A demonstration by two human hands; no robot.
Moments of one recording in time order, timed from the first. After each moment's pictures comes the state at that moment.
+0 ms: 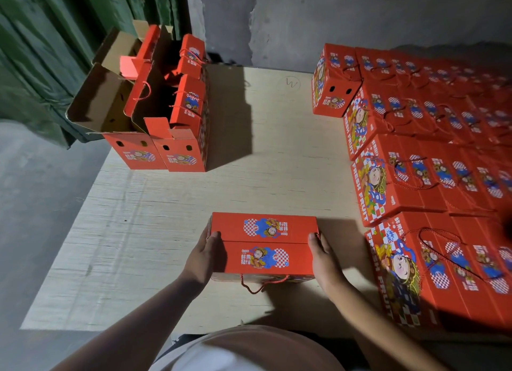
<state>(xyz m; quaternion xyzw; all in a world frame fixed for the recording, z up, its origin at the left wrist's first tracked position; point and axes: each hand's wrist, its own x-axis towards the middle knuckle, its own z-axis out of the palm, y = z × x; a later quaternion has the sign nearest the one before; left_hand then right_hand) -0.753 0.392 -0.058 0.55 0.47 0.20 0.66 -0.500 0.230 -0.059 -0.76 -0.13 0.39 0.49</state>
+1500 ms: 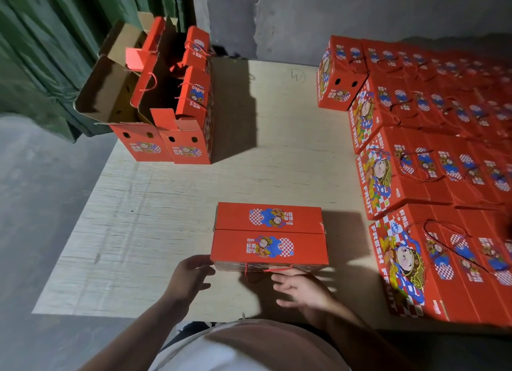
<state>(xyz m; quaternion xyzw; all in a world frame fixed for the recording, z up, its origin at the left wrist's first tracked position) -0.817 0.365 -0.074 0.50 0.57 0.09 0.65 -0.561 0.206 -0.058 -0.62 0.01 0.69 0.37</state>
